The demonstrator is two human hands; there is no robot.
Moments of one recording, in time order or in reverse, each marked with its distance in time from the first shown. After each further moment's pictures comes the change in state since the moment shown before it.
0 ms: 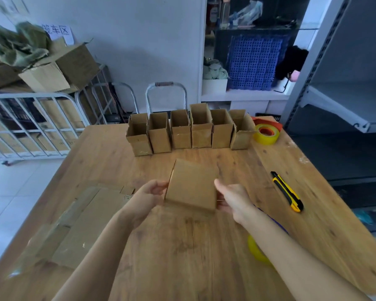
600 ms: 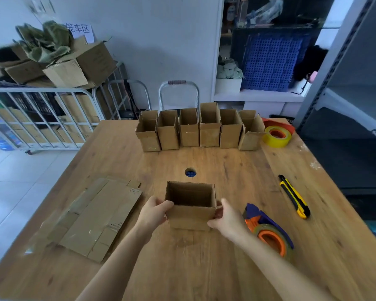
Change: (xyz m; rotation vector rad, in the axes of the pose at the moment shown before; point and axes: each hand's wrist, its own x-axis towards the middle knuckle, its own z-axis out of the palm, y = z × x) left_hand -0.021 -0.035 0.038 0.121 0.324 -0.127; right_hand -0.016 0.050 -0.006 -0.761 -0.120 -0.293
